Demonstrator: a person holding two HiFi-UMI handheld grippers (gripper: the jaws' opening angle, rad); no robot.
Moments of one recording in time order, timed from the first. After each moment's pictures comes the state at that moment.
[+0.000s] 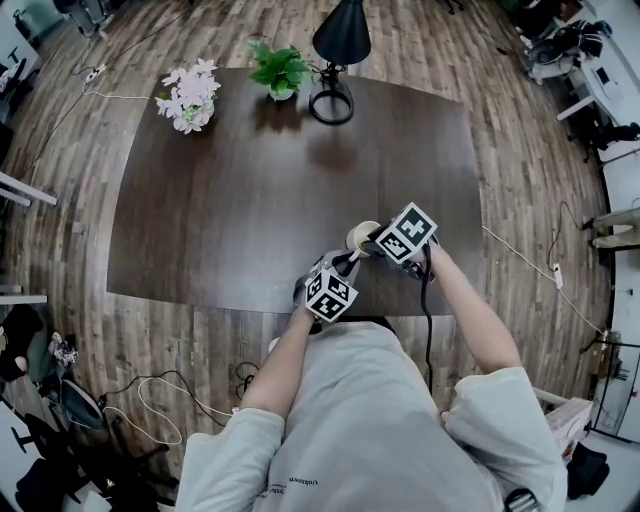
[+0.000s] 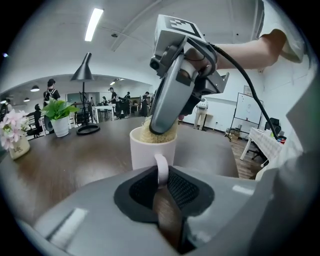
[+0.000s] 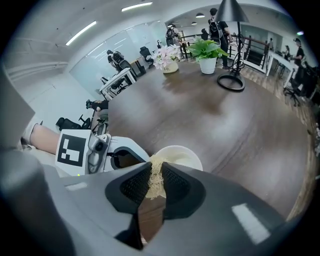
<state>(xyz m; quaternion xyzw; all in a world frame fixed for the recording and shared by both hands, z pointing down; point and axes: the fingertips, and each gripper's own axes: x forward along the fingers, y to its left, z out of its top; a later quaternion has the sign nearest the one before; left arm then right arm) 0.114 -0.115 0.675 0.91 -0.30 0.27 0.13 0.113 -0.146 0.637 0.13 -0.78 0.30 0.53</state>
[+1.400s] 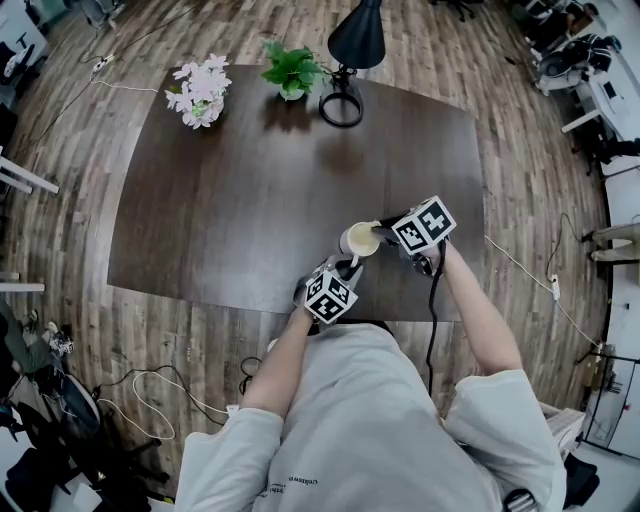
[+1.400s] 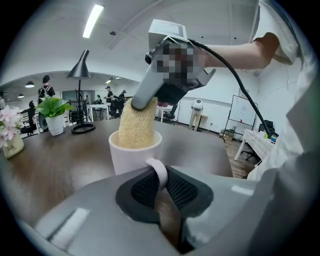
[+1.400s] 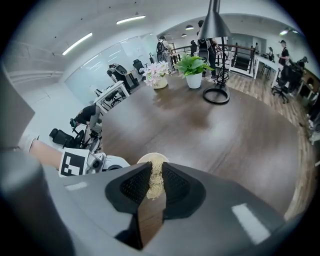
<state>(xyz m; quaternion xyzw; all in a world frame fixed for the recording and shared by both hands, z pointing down) 0.112 -0.112 0.674 0.92 -0.27 0.26 0.14 0.114 -0.192 0.610 0.19 -0.80 0.31 0.48</state>
